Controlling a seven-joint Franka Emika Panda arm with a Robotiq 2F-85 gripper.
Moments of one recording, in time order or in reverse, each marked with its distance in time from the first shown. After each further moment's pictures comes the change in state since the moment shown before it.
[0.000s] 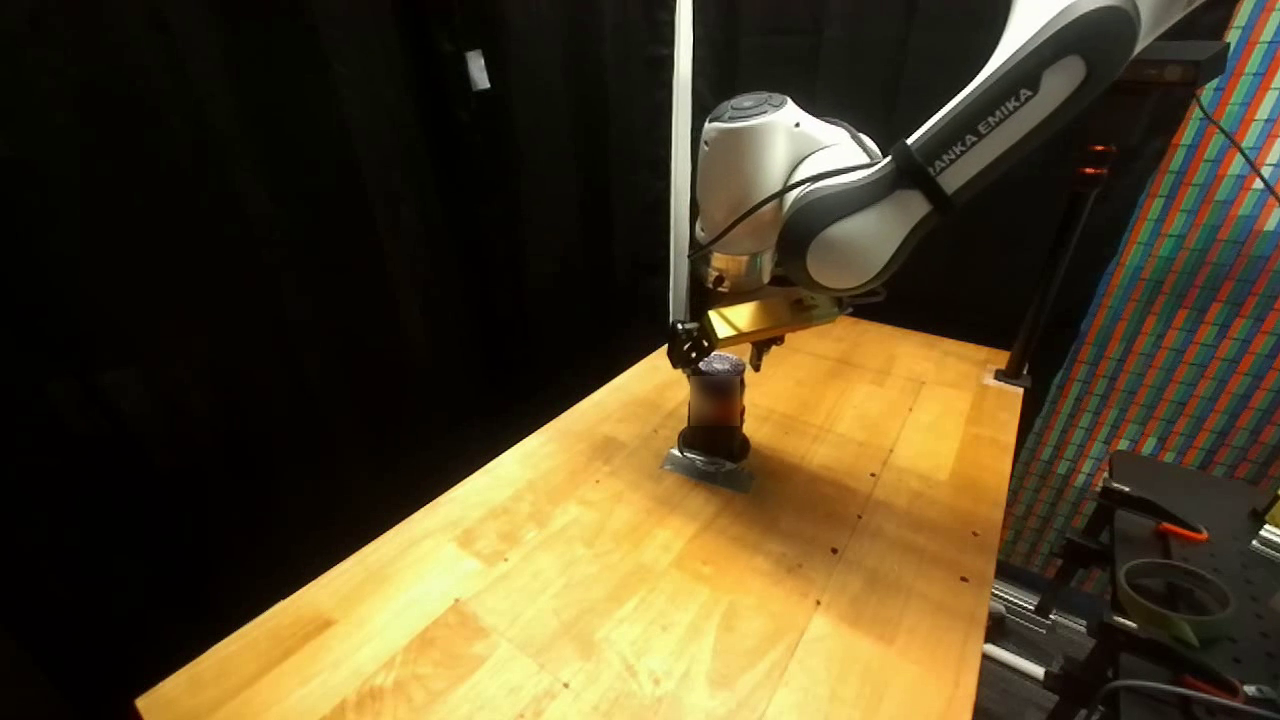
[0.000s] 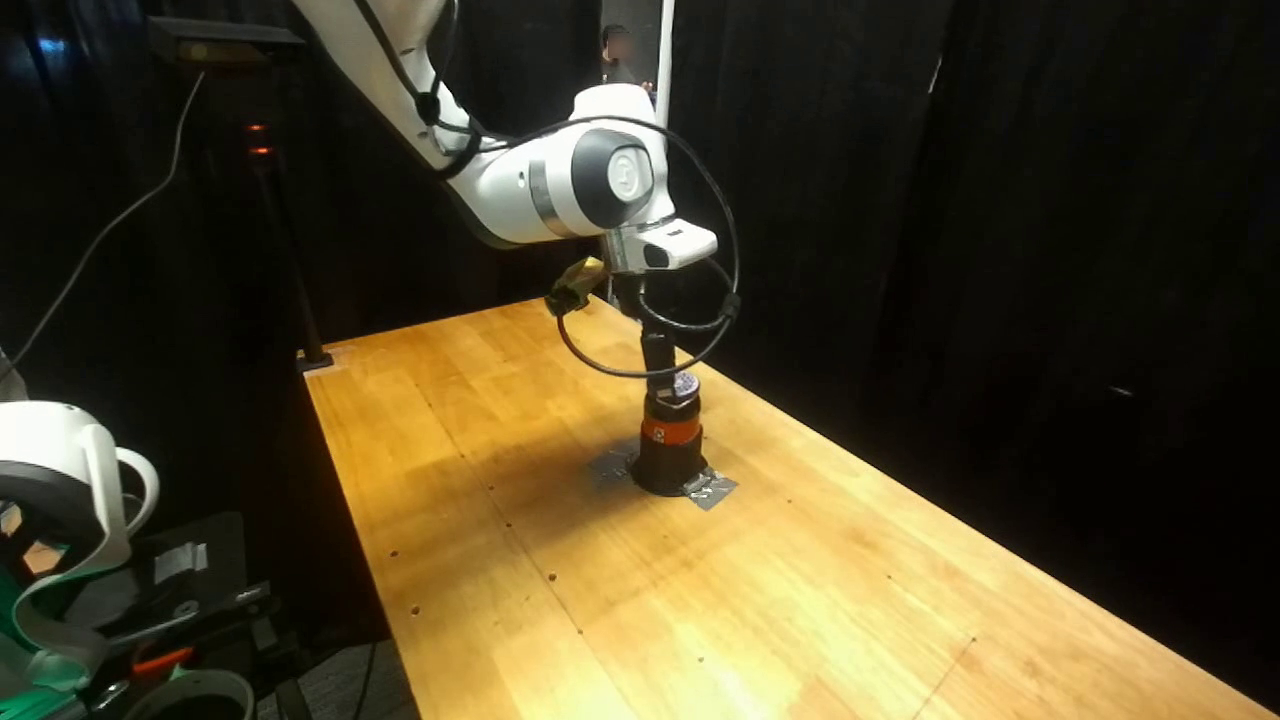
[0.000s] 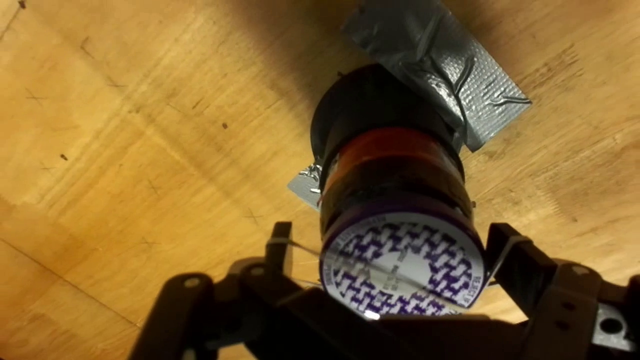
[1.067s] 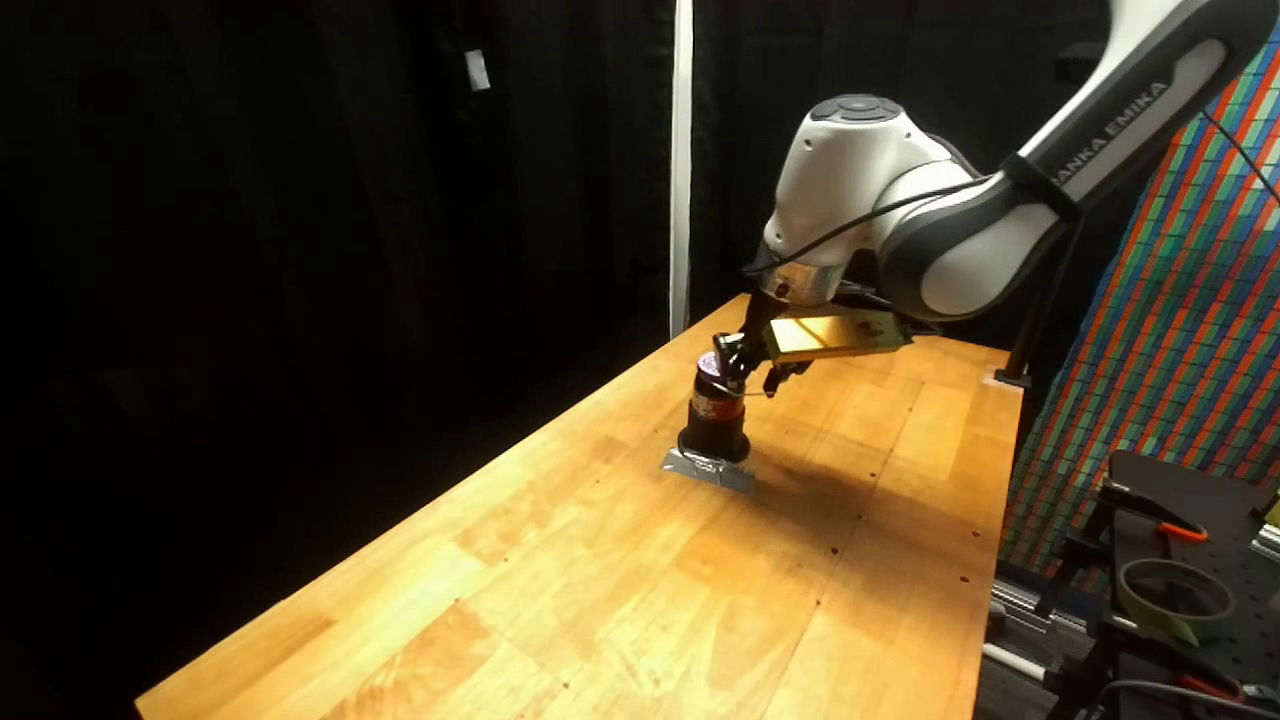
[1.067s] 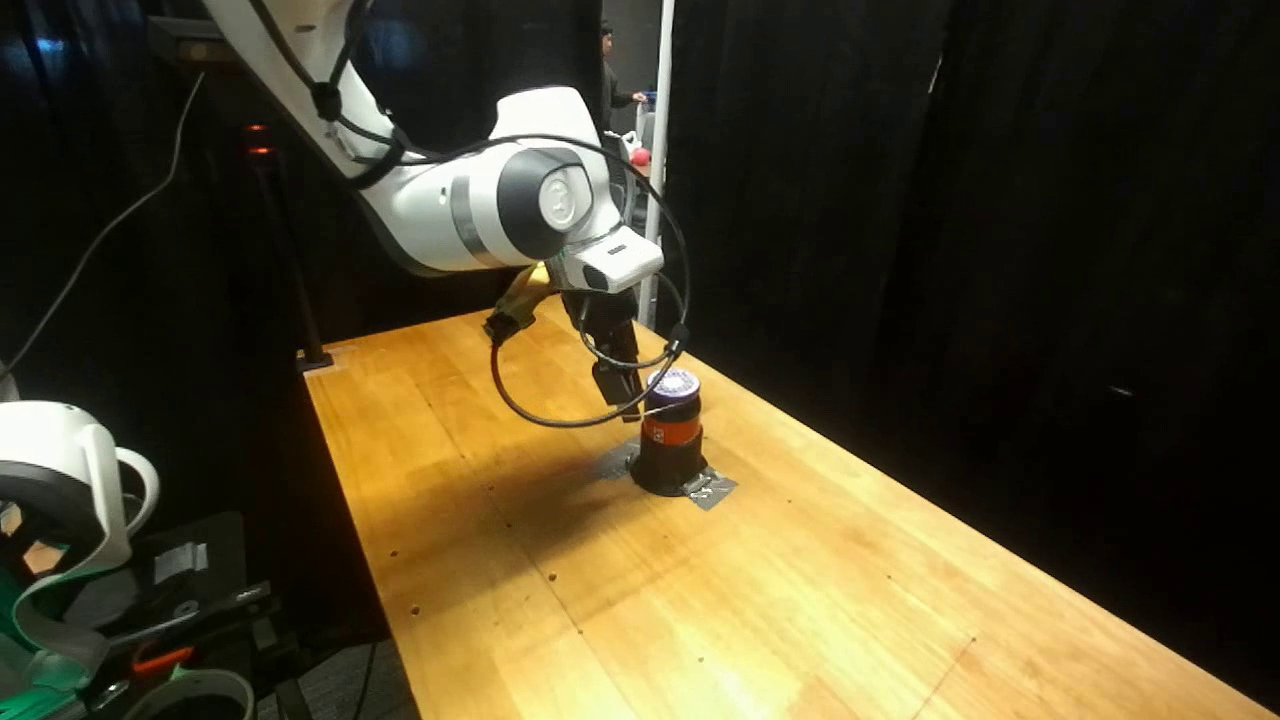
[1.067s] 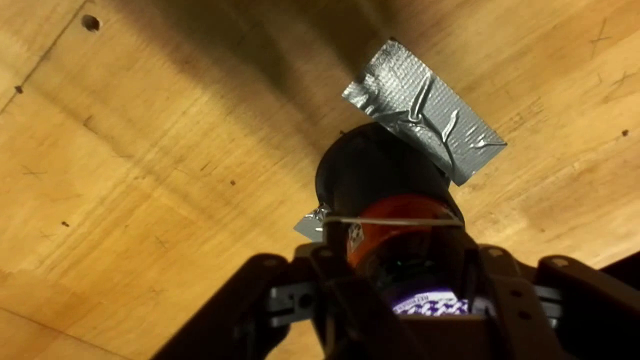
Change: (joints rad) arm 0.032 -0.172 -0.036 -0.325 -0.051 0.296 0.123
